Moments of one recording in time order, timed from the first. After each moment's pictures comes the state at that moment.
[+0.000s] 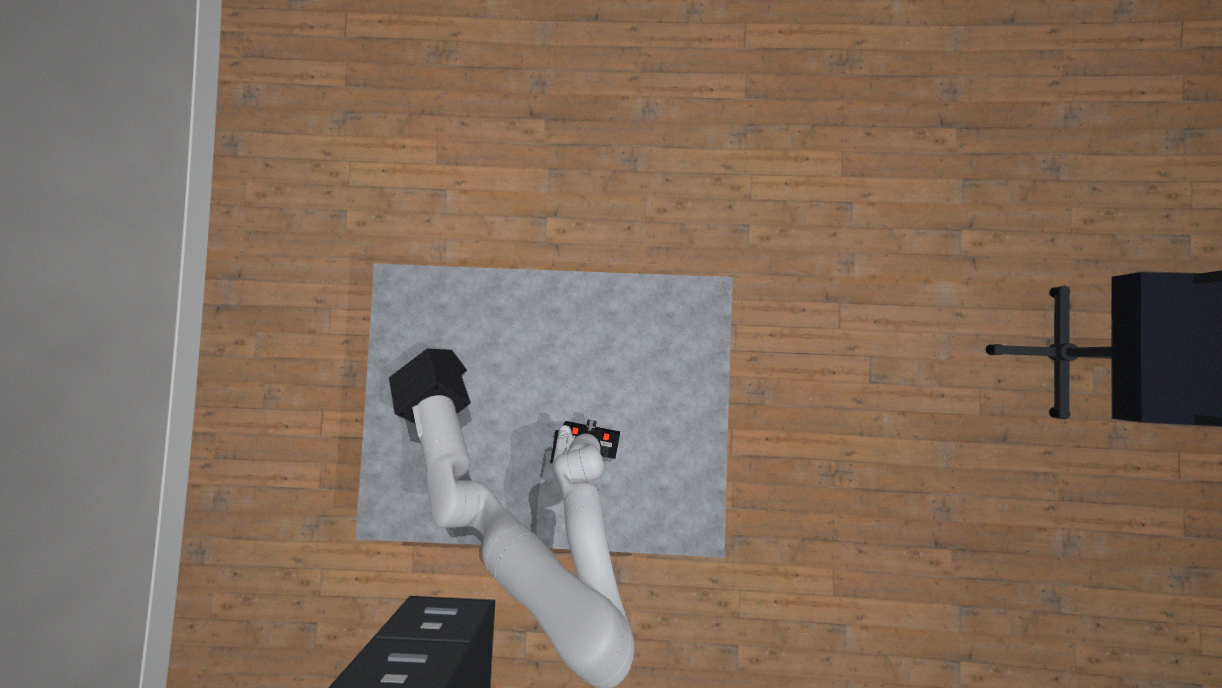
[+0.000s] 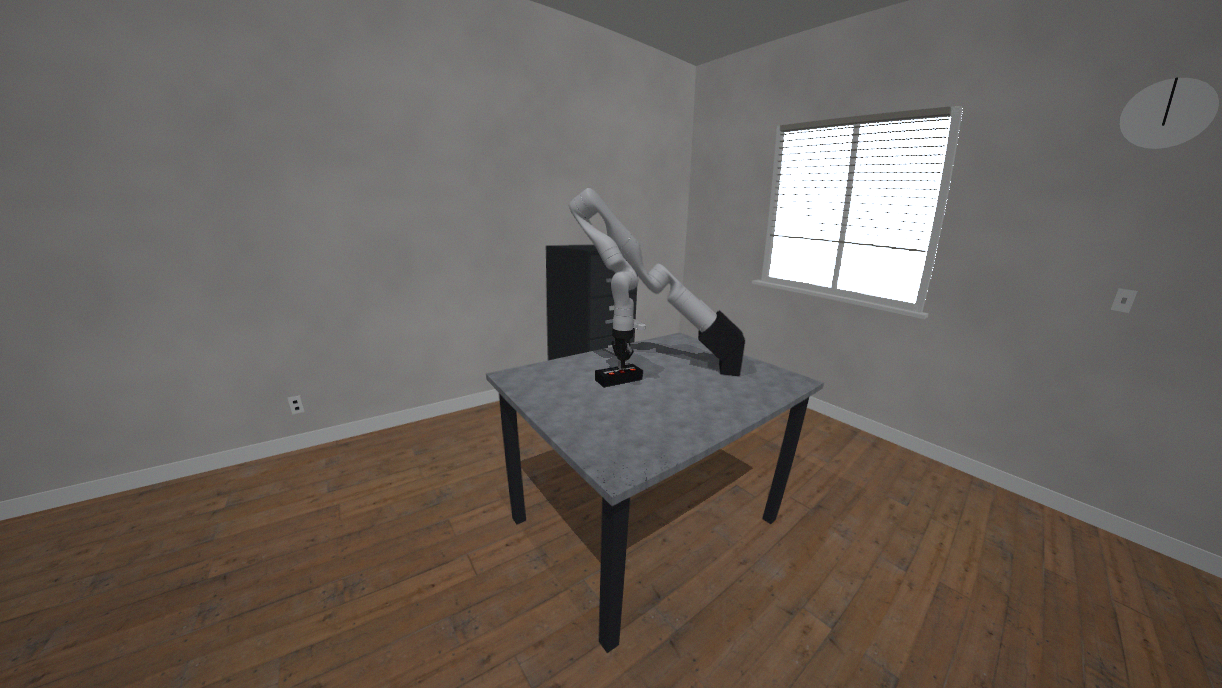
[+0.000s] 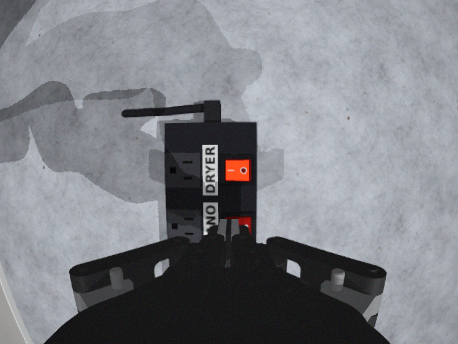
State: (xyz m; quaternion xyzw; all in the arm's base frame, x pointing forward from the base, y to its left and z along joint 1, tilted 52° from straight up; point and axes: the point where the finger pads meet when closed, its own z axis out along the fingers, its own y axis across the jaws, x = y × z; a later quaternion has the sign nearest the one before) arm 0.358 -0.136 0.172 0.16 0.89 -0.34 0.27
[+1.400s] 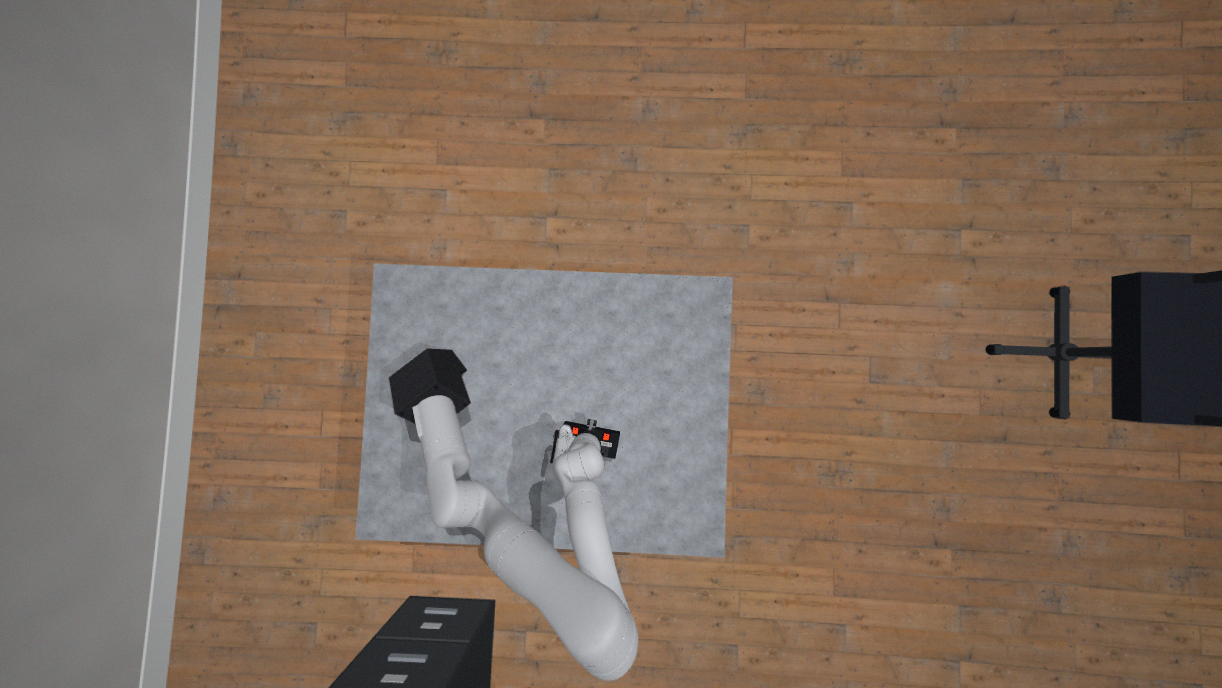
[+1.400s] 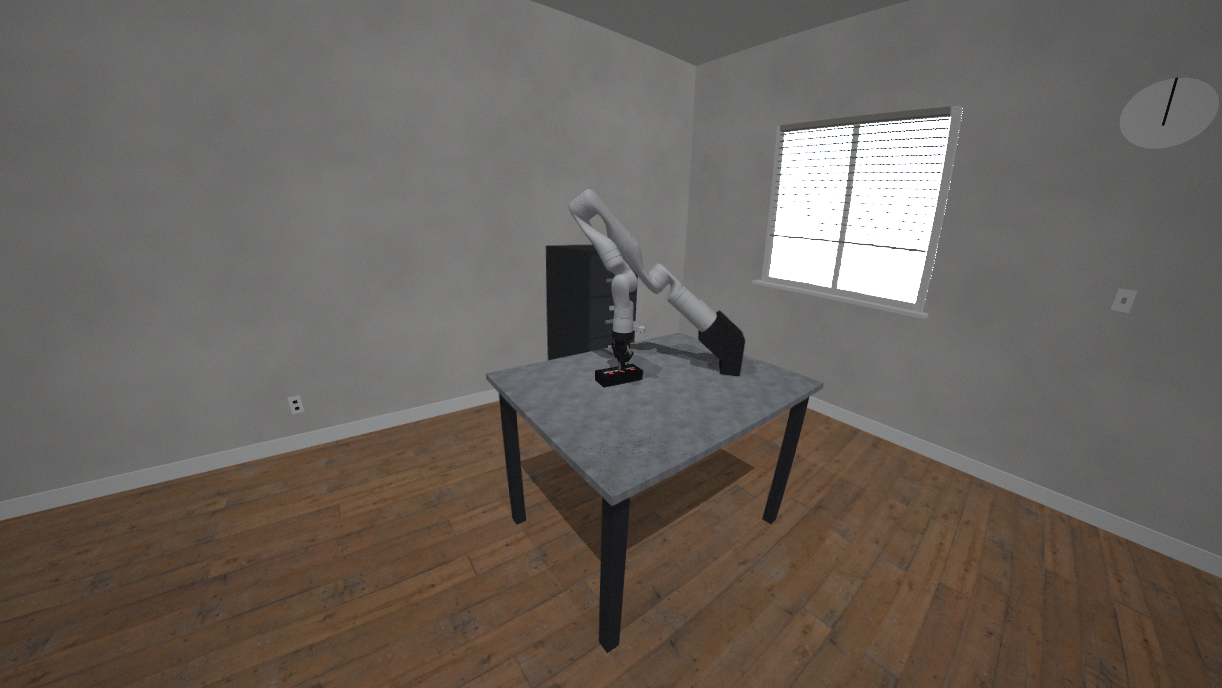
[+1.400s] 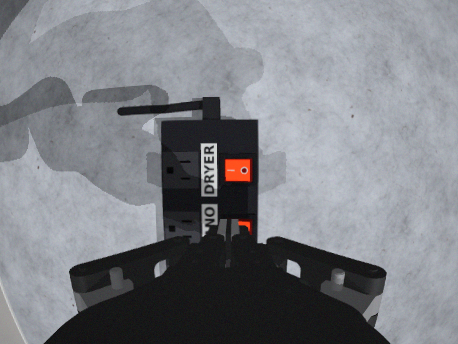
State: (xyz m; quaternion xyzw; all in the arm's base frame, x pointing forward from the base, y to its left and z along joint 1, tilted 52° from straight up) arm 0.362 -0.142 0.167 0.16 0.89 -0.34 0.27
